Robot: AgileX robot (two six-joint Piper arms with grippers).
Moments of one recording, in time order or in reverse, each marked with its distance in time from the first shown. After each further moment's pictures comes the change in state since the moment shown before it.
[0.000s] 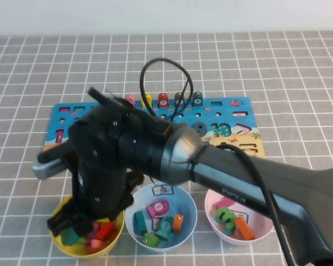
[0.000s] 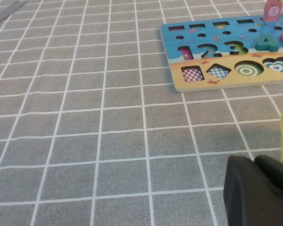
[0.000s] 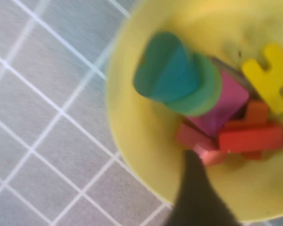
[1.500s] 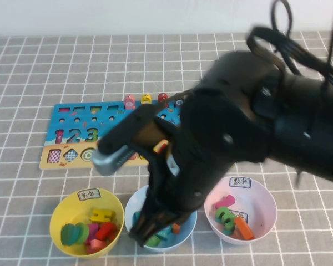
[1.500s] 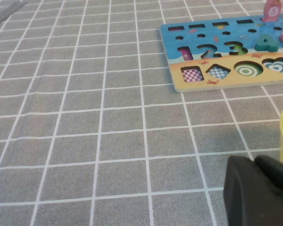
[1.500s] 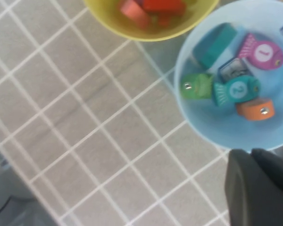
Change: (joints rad) right arm -0.017 -0.528 0.476 -0.093 -0.027 -0.201; left arm 0.000 0.000 0.000 0.000 0.000 0.000
